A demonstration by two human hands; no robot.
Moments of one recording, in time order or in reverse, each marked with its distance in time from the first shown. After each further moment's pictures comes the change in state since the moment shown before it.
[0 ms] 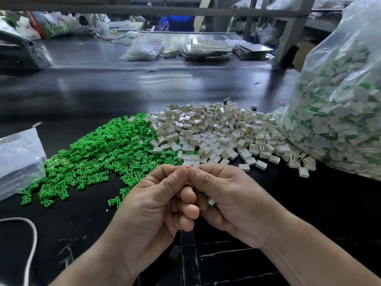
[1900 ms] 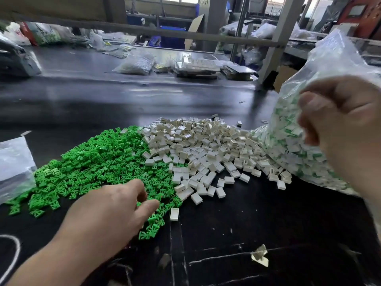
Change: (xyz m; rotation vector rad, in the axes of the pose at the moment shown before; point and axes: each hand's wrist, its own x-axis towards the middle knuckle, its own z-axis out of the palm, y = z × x) left_hand -0.009 0.043 -0.033 1.958 0.270 0.264; right_hand -0.080 -0.117 -0.053 -1.180 0.817 -0.685
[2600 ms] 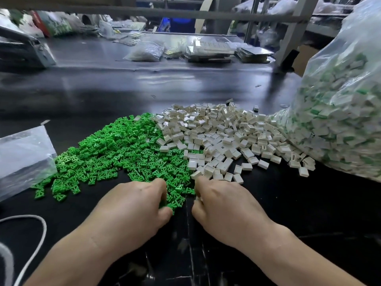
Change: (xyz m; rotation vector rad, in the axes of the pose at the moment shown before) left_hand 0.000 -0.002 0.016 0.144 -0.188 0.030; right_hand -0.081 -0.026 0.153 -0.246 -0.732 -0.073
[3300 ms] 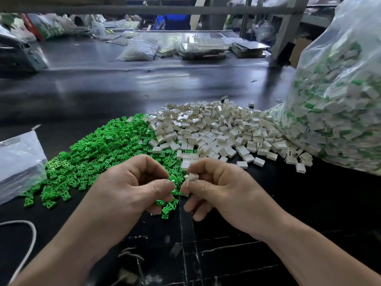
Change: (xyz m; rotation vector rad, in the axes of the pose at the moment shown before) left_hand 0.002 0.005 -0.007 -1.162 0.128 0.029; right_hand 0.000 0.021 -0.015 1.287 -0.081 0.099
